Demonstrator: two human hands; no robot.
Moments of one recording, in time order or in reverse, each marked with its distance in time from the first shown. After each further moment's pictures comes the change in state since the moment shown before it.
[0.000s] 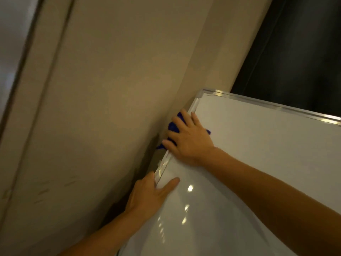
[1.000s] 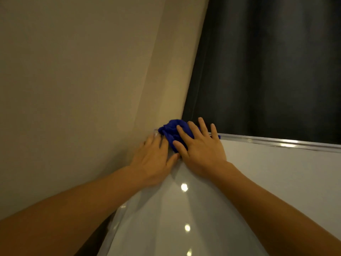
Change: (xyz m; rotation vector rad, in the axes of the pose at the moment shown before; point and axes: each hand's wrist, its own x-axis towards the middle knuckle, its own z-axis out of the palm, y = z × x) left_hand 0.126 0.196 0.042 0.816 0.020 0.815; right_hand -0.036 0.141 -0.024 0.041 0.210 0.503
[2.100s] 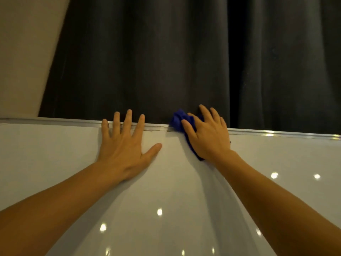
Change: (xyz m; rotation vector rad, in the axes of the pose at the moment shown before) left_hand 0.060 0.233 0.042 -0.135 0.041 0.088; right_hand -0.147 0.252 -0.114 -0.275 0.059 0.489
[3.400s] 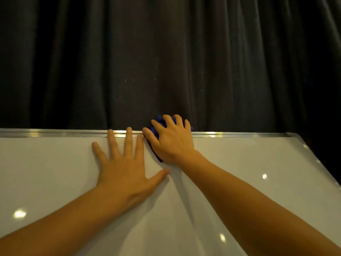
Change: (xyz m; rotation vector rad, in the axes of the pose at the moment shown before) left_hand 0.025 0.492 0.038 0.007 -0.203 0.031; right_hand -0.015 0.410 -0.018 -0.081 0.015 -0.033
